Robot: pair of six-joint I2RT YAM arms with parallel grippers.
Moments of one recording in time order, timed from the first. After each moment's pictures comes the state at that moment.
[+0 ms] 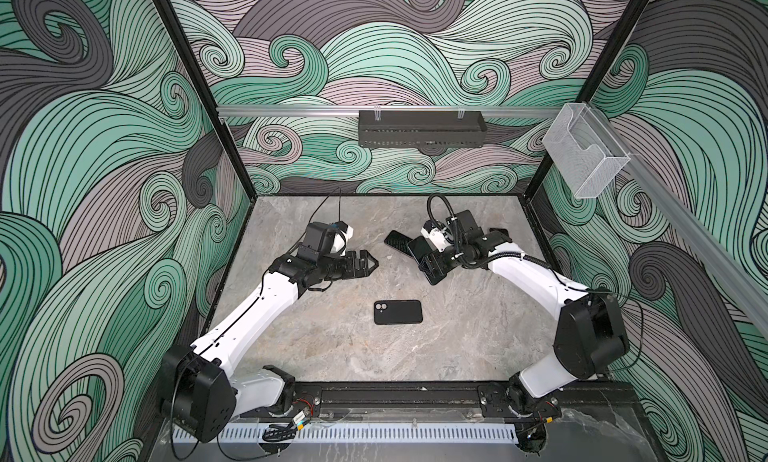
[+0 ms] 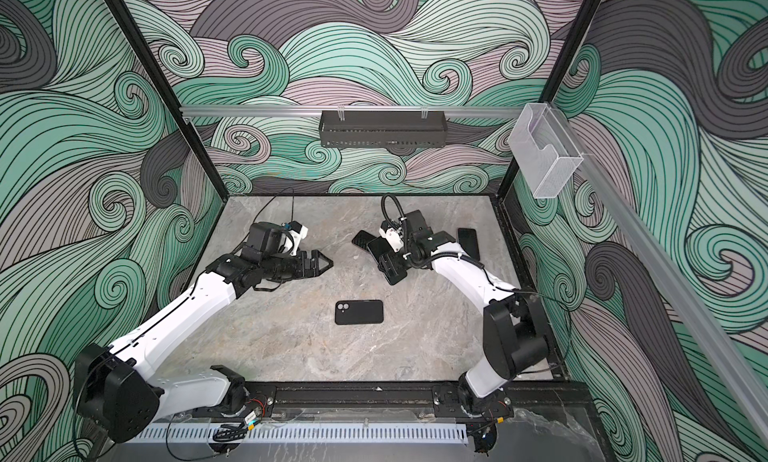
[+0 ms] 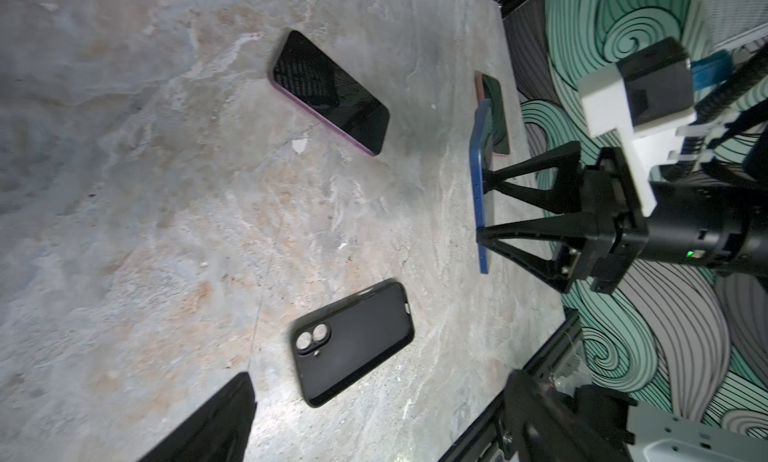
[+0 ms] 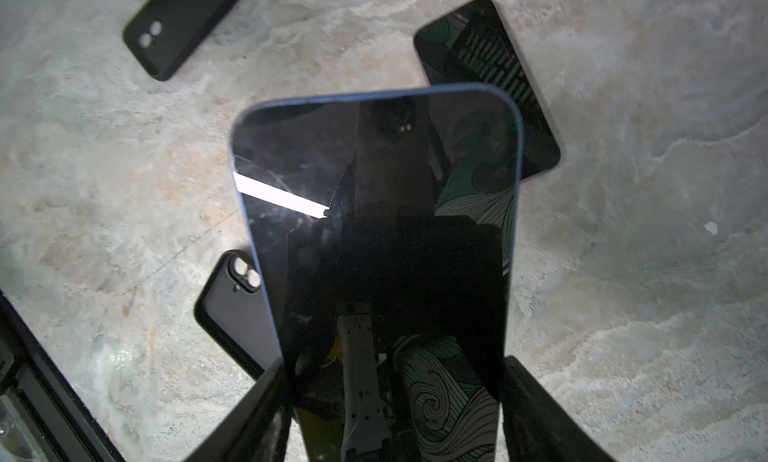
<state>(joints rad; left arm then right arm) -0.41 1.25 1.02 -0.54 0.44 -0.50 0.46 1.57 1.21 -0.64 -0.28 -0.12</state>
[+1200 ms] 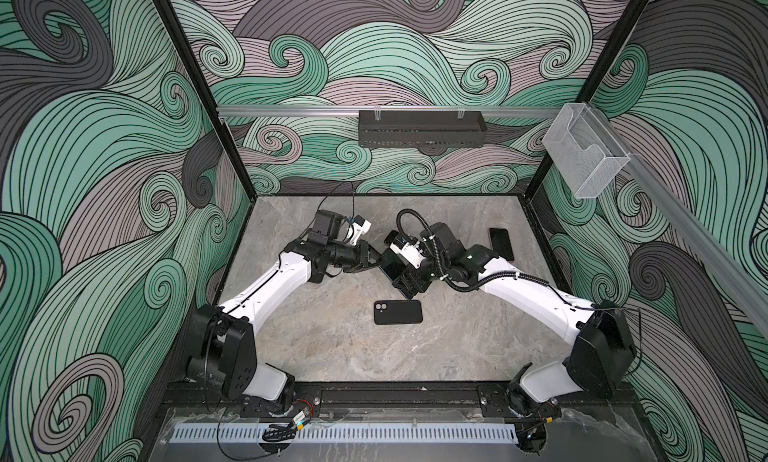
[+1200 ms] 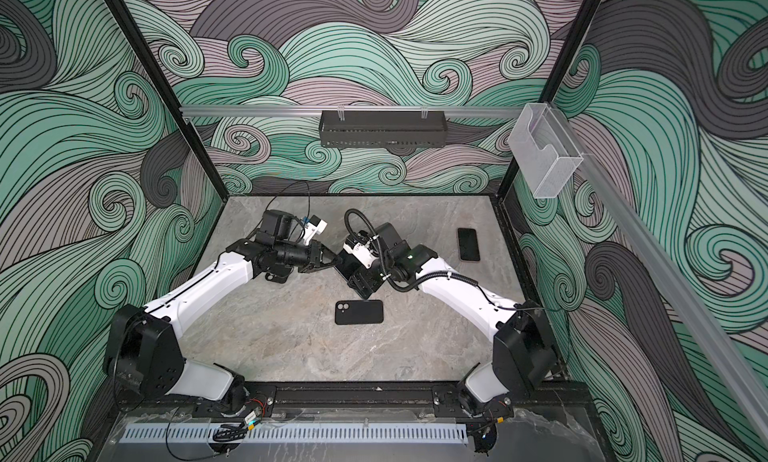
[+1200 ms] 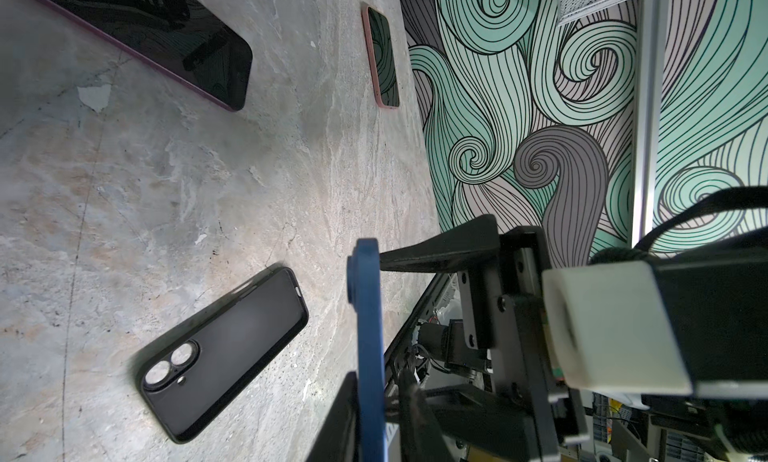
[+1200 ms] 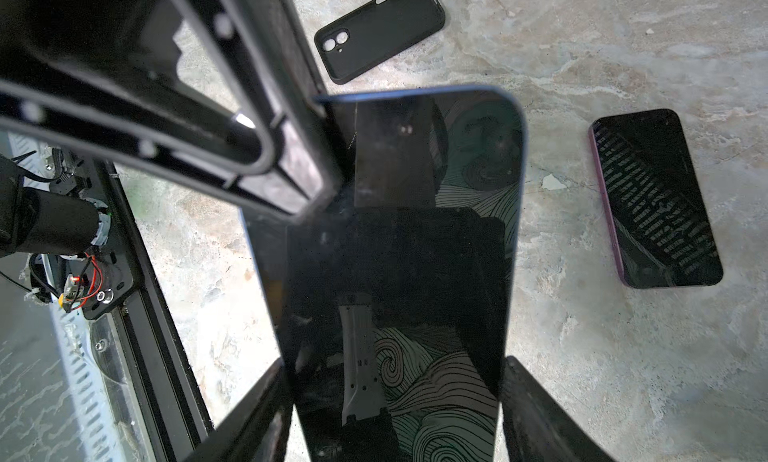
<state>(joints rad) -0.37 1.45 1.10 -0.44 0.84 -0.56 0.71 1.50 1.20 -0.59 -0.30 -0.13</state>
